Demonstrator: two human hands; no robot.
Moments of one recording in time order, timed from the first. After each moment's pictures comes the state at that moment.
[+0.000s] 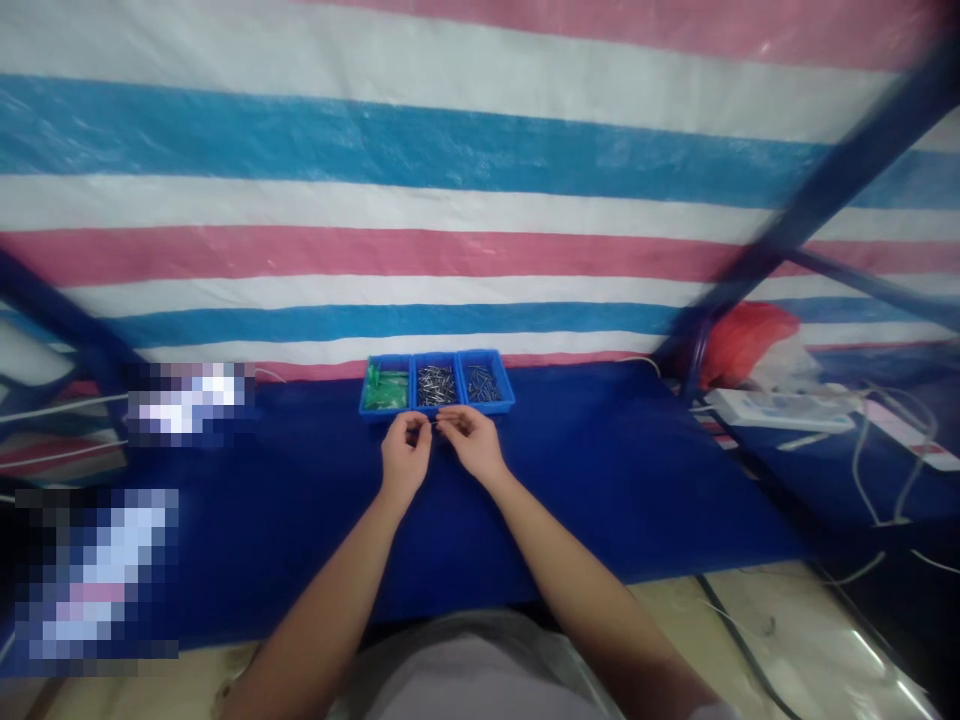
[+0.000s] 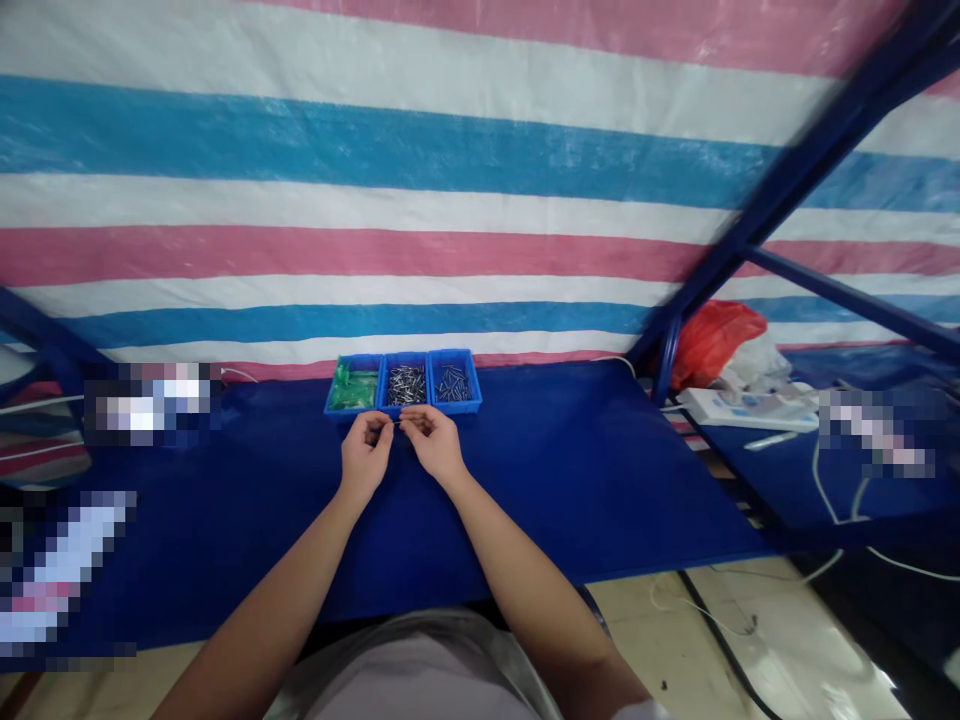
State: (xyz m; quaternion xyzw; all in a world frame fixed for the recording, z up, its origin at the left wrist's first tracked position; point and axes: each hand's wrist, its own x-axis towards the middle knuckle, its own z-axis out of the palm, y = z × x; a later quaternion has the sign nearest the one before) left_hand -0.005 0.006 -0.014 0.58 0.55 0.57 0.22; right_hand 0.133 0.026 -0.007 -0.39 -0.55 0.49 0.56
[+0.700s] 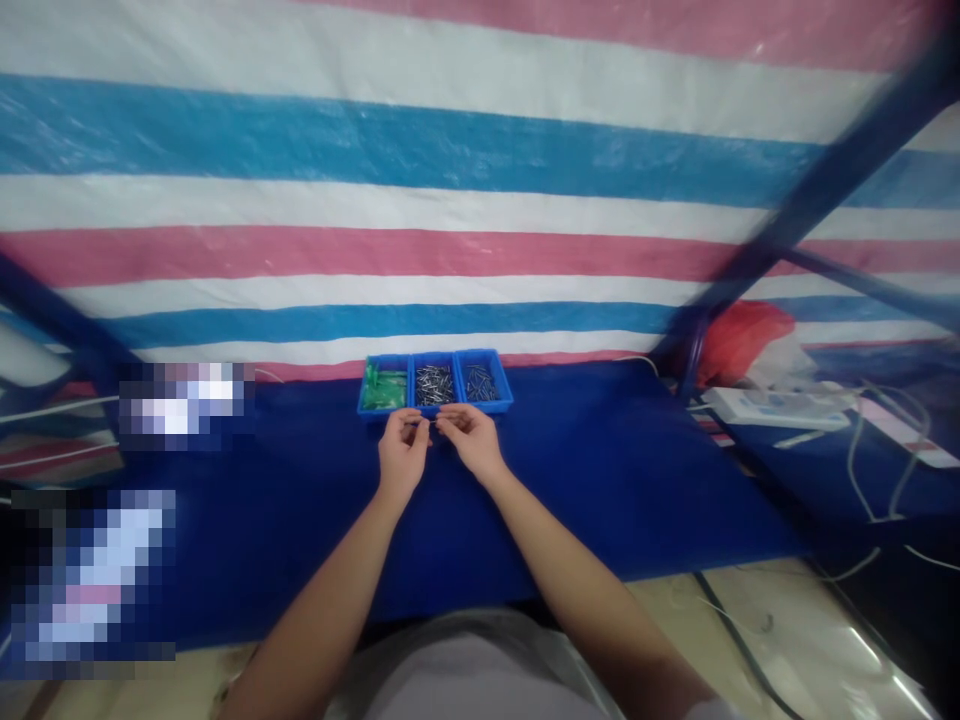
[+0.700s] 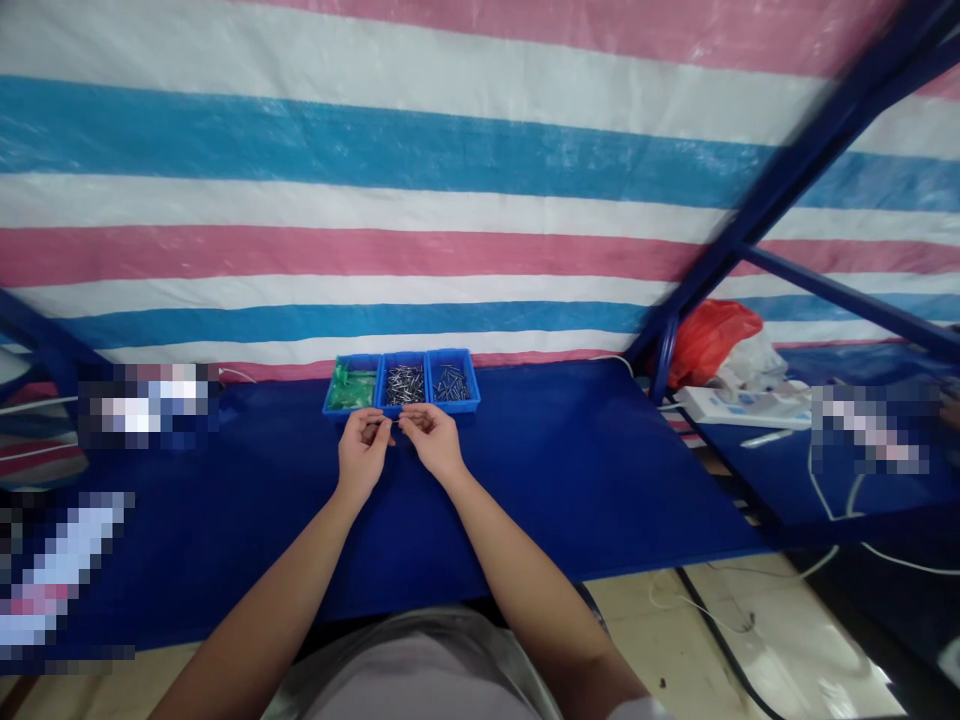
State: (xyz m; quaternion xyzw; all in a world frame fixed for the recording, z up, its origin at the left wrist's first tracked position) left_hand -0.003 0.005 -0.011 0.52 0.52 0.60 0.31; right_hand 0.133 0.027 -0.006 -0.39 -0.50 0.53 0.57
